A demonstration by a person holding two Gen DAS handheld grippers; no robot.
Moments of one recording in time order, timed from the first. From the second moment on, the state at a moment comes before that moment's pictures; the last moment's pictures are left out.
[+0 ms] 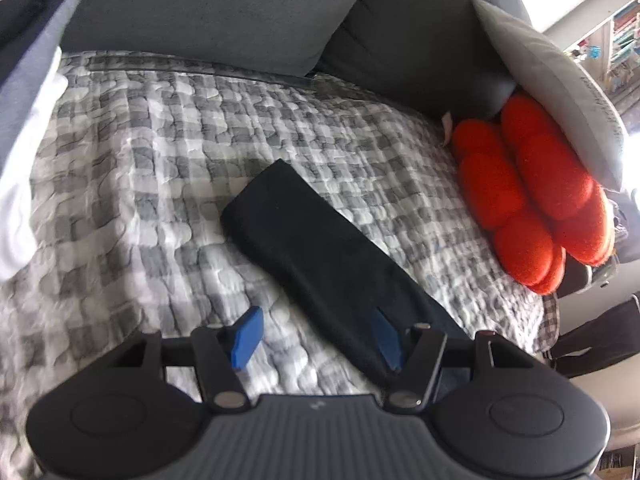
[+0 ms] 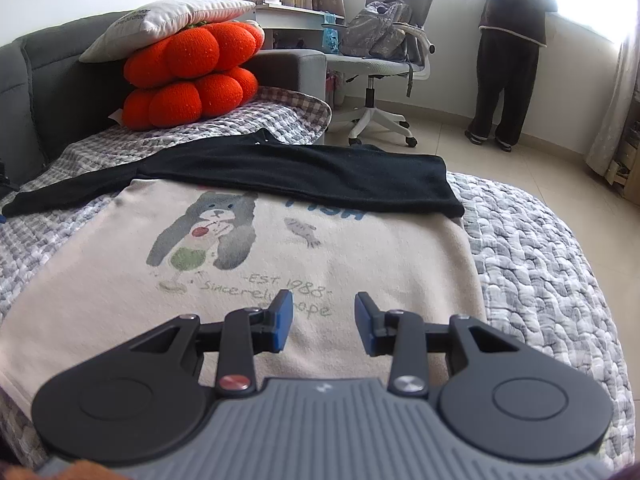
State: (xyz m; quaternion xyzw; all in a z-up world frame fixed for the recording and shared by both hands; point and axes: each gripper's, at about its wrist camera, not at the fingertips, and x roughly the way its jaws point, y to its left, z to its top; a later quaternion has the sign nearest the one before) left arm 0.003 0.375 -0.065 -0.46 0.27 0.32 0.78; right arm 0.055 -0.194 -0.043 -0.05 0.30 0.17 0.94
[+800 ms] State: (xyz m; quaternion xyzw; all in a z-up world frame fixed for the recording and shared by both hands) left arm 0.022 0.356 -0.012 -0.42 0.16 0.34 0.83; right arm 0.058 -0.194 -0.044 -0.04 0.30 0.17 0.94
